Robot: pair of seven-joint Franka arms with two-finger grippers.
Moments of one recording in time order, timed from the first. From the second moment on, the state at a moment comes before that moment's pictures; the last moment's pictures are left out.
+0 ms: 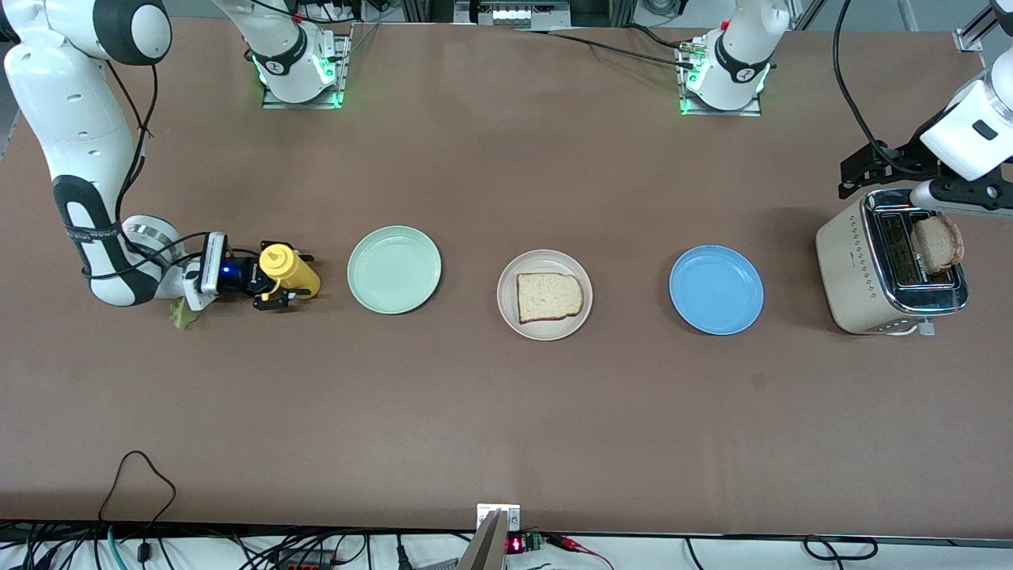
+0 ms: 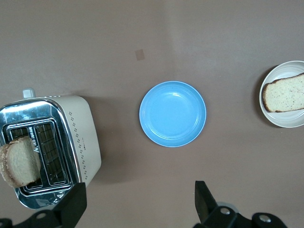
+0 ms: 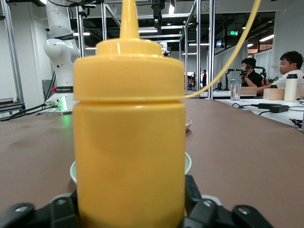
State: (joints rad) left arm -0.02 -0.06 -0.01 -1.72 -0.01 1.64 0.08; right arm -0.20 0.87 -0.09 -1.83 1.30 1.43 -2.71
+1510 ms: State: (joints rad) left arm -0.02 -0.06 -0.01 -1.72 -0.01 1.64 0.08; right arm -0.31 0.52 -0.19 -1.79 0.88 1.52 -1.98
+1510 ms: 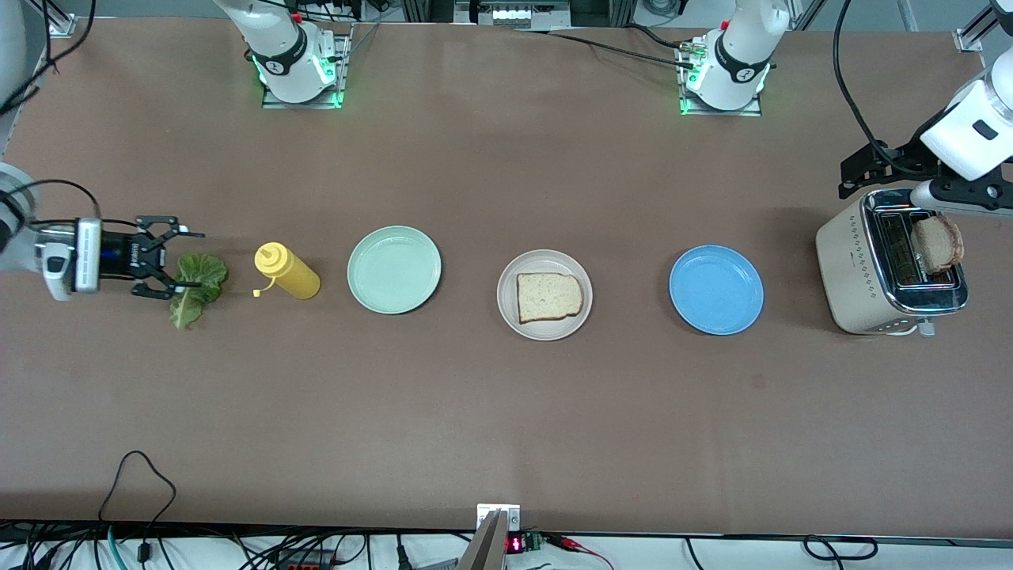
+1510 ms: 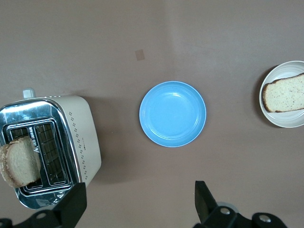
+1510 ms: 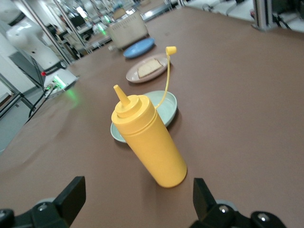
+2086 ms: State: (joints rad) left arm -0.02 -0.06 -0.01 -1.72 -0.01 1.64 0.08; right arm -0.17 0.26 -0.18 -1.79 0.50 1.73 -1.30
